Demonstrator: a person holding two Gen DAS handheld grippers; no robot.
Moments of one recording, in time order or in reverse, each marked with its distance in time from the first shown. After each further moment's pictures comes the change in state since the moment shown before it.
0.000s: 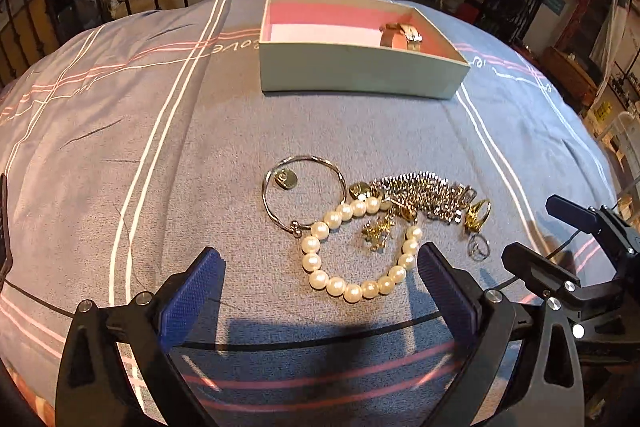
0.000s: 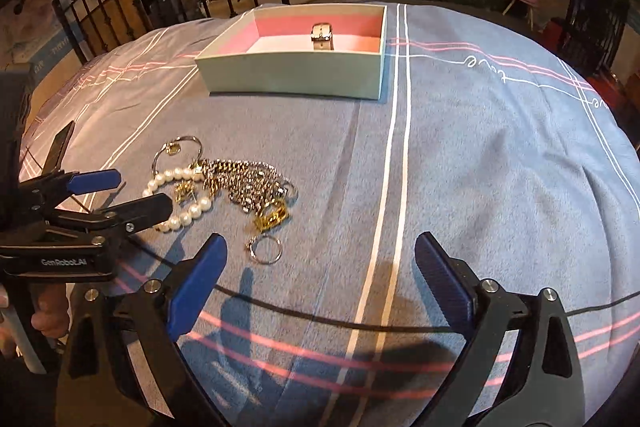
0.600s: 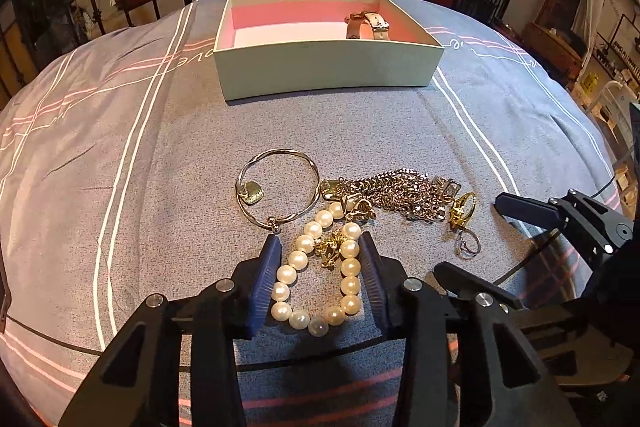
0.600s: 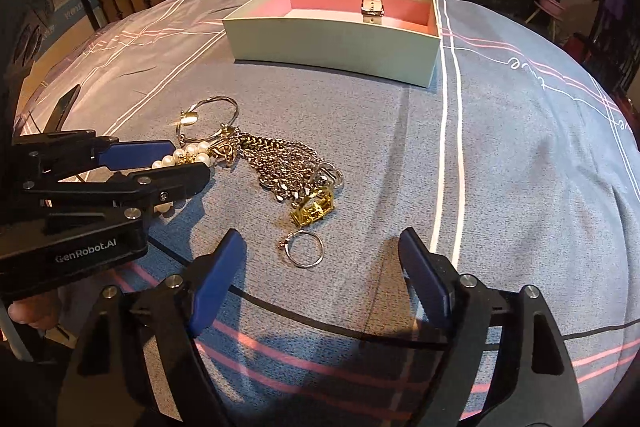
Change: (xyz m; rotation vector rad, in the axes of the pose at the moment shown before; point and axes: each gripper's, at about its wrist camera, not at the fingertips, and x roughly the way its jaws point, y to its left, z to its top) left arm 0.006 -0.013 0.004 0.082 -0.005 -0.038; right arm 0.024 0.026 0.001 -0.088 0.045 0.040
